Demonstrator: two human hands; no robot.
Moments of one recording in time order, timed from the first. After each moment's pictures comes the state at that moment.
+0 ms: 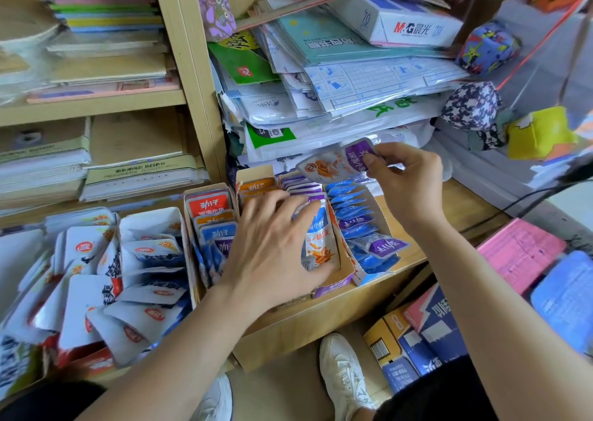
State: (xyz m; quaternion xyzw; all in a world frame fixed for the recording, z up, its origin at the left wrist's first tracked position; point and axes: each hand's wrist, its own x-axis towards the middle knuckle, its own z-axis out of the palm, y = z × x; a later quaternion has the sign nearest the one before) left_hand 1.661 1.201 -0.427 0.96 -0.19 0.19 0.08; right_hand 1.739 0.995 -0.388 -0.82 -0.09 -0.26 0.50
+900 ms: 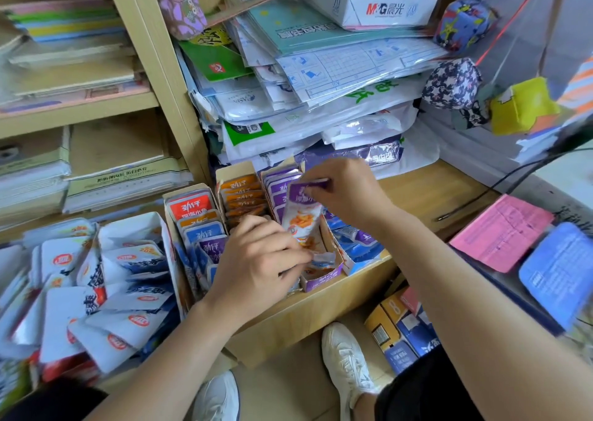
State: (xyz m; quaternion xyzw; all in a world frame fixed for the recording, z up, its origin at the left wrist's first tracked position) left_hand 1.663 1.205 -0.467 0.85 -0.36 0.32 0.21; right_hand 1.747 1.013 -0.416 -0.91 -0.24 -0.14 0.31
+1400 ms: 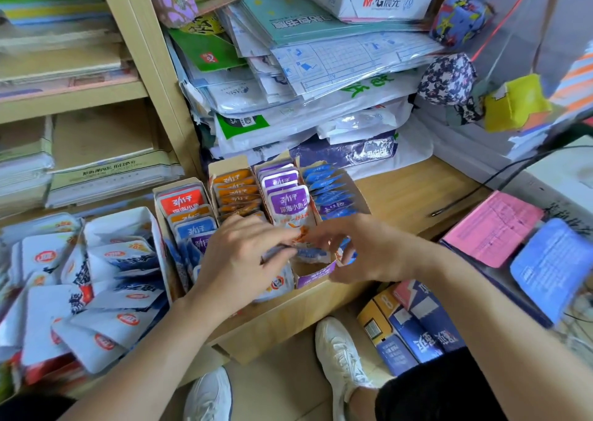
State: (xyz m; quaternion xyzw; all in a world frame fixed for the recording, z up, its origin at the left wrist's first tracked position) left_hand 1.667 1.218 -0.472 0.88 -0.31 0.25 0.27; right_hand 1.686 0.978 -0.420 -0.90 -0.26 0.20 0.30
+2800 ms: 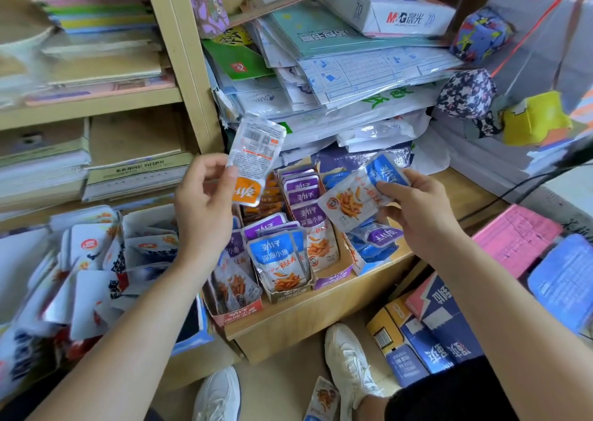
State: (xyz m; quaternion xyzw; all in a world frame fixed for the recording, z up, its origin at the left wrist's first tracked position) left_hand 1.689 1.255 -0.424 0.76 0.01 0.32 0.56; right_hand 1.712 0.976 -0.412 -0.68 0.11 -0.01 0.73
